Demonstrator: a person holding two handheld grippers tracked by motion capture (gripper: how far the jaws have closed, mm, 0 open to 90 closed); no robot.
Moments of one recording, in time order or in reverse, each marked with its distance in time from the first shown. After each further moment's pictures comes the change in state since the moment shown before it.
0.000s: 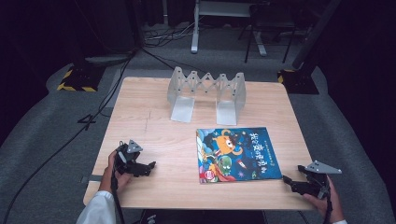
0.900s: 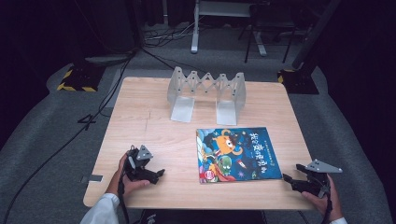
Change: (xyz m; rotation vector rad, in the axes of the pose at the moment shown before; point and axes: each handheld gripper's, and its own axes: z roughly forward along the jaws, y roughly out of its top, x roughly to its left) left arm -0.040 0.008 0.008 0.005 -0.113 0.126; right arm -0.001 0.006 -0.003 -0.033 0.024 -0.021
